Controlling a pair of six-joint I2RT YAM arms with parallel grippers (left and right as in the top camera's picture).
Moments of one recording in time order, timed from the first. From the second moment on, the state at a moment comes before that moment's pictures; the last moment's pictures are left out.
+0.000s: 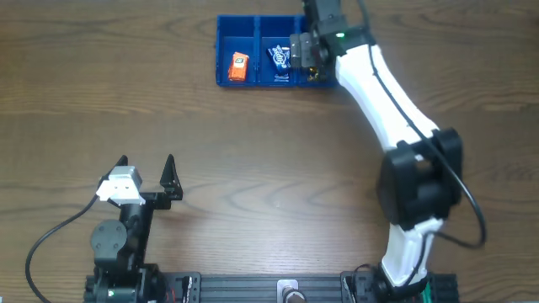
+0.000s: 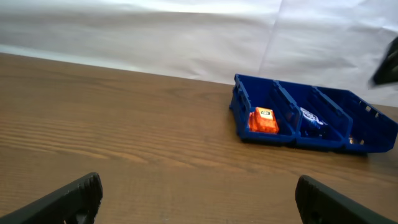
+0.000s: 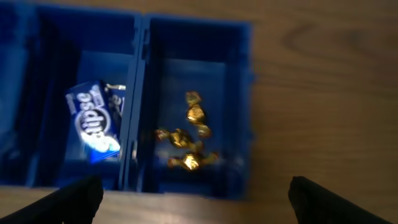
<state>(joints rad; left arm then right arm) -0.04 0.01 0.02 -0.11 0.05 -0.17 0.32 1.98 1.77 -0.75 0.23 0.19</state>
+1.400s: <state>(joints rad) -0.04 0.01 0.02 -0.11 0.05 -0.17 0.04 0.01 0.08 -0.09 0.04 0.12</state>
